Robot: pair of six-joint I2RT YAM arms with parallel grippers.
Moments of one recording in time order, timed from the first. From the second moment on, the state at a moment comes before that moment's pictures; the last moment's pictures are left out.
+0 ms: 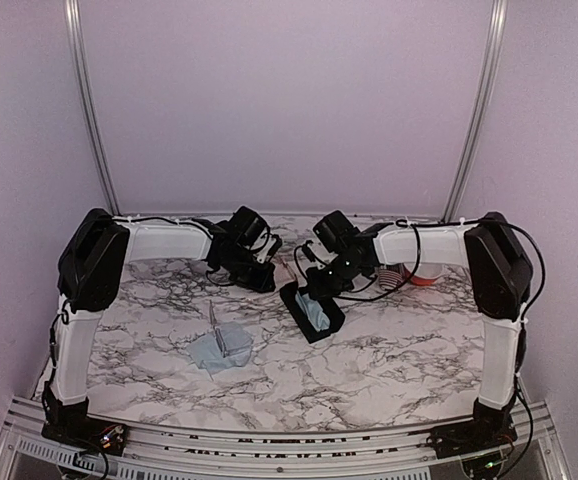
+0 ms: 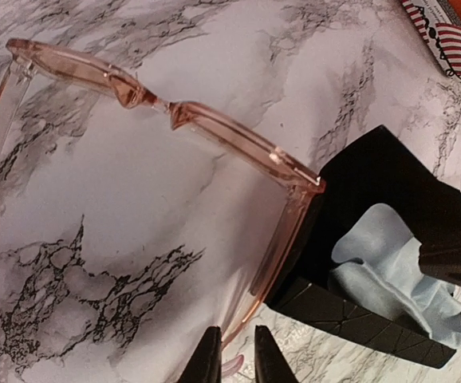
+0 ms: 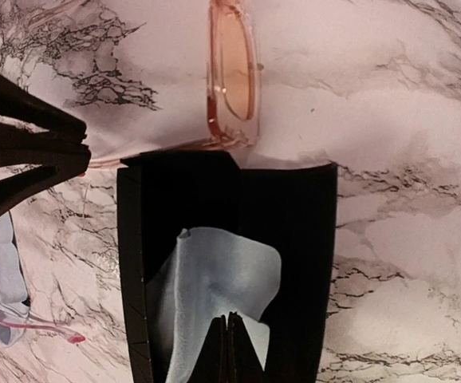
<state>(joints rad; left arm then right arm) -0.70 2.21 1.68 -0.47 0.19 -0.20 0.70 2.02 1.46 -0.51 -0.12 0.32</state>
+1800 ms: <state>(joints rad) -0.71 2.19 1.57 -0.35 0.36 -0.27 0.66 2.19 1.55 -0.43 -0.40 0.34</state>
